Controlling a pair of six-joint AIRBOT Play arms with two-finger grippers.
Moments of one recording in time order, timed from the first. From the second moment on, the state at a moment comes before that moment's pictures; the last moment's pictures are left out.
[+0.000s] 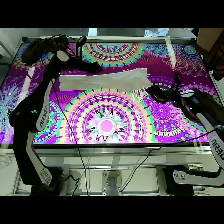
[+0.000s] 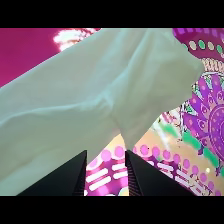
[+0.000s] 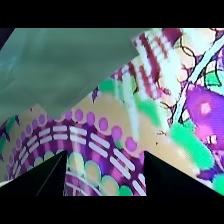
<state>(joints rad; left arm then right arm) -0.19 -1.98 2.00 0.80 -1.02 -1.10 -0.03 -1.41 0.91 -0.52 0.55 1.24</state>
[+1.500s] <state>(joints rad) -0.20 -2.03 2.00 0.93 -0.92 -1.20 -0.06 -1.66 1.18 -0.34 0.48 1.17</state>
